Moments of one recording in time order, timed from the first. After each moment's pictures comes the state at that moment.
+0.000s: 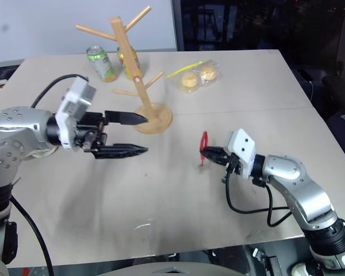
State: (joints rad) left arm -0.55 0.99 0.21 -0.32 -0.92 0.97 -1.11; right arm -0.26 -0.61 0.15 -0.49 0.44 0.41 0.81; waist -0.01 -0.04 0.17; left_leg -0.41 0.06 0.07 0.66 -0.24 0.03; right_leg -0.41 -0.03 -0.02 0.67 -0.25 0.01
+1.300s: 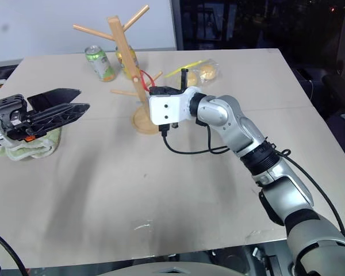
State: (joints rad) left arm -0.30 1.03 0.66 -0.29 -1.16 1.08 -0.80; right arm -0.95 -0.29 0.47 0.18 -0.38 -0.14 0.59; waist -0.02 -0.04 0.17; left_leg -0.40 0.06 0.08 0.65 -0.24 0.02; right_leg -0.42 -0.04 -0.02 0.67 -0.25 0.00
